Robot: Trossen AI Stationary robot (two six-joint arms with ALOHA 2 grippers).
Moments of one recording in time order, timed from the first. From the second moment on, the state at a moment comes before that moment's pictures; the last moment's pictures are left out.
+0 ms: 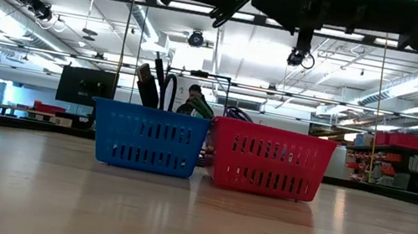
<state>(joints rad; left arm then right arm) -0.26 1.44 0.96 0.11 -0.57 -0.11 0.14 1.46 0.63 0.92 0.32 0.08</state>
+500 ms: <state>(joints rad) -0.25 1.44 0.96 0.10 -0.56 -0.15 0.14 1.46 0.63 0.97 0.31 0.00</state>
